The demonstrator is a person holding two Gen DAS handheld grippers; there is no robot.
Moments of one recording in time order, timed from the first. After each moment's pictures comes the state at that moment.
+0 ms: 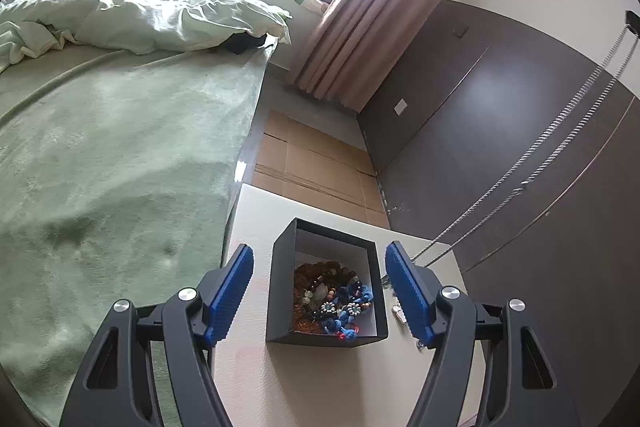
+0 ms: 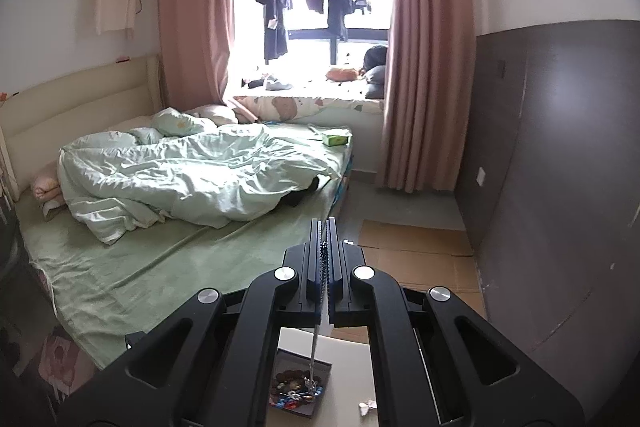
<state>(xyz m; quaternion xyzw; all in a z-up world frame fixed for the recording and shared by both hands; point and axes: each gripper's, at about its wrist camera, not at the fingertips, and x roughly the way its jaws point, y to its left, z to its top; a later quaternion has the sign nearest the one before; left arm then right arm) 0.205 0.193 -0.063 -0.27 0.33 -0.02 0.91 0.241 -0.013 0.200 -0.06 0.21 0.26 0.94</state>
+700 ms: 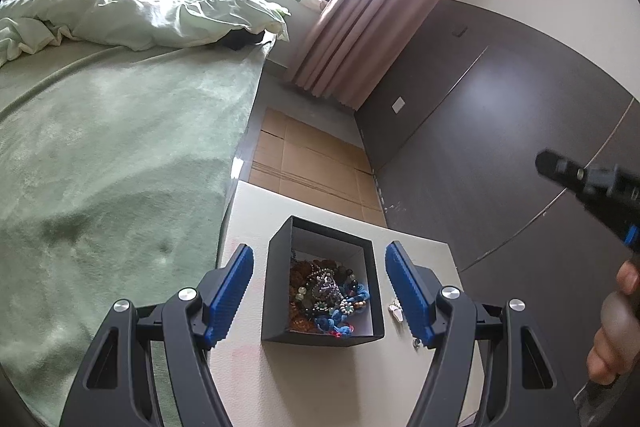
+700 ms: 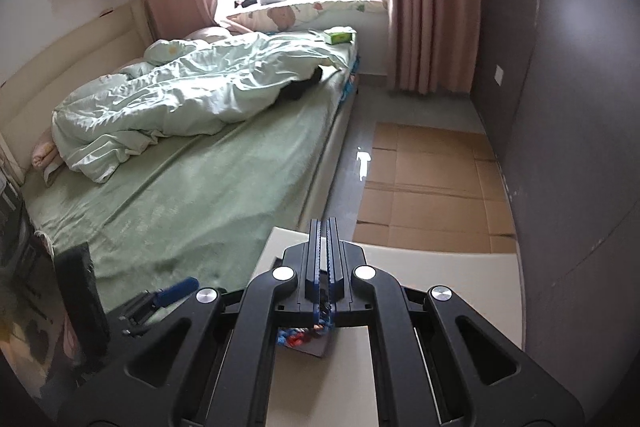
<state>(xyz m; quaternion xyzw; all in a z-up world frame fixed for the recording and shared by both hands) 0.208 0.191 -0.065 -0.27 0.33 -0.03 0.90 0.275 -0.023 0.057 -0.04 0.36 0.26 0.89</state>
